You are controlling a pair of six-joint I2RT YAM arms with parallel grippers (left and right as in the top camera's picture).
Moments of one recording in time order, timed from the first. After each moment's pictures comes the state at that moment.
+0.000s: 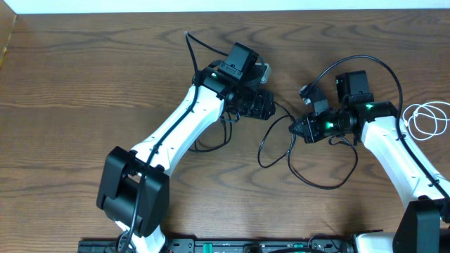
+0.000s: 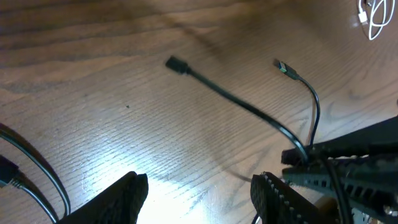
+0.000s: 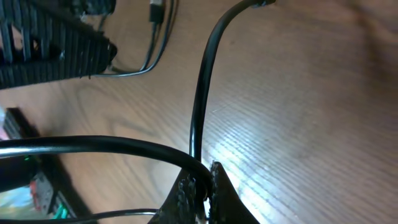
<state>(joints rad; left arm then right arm) -0.54 1.85 1.51 -0.79 0.41 -0.30 0.14 1.53 1.01 -0.71 -0.62 -0.12</state>
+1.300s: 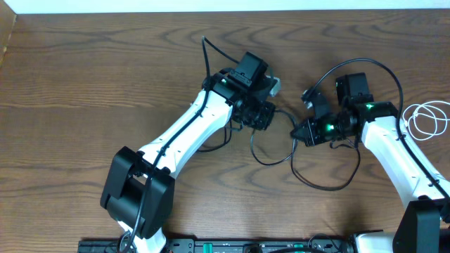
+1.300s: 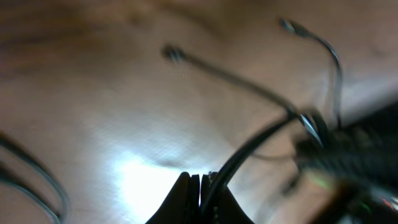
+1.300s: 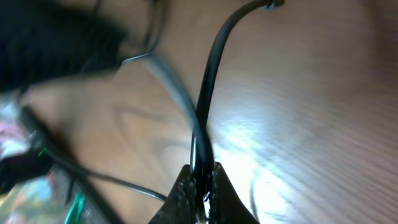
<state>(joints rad) -0.59 1.86 1.49 -0.83 0.38 -0.20 0.14 1.53 1.01 -0.82 -0.69 -0.14</state>
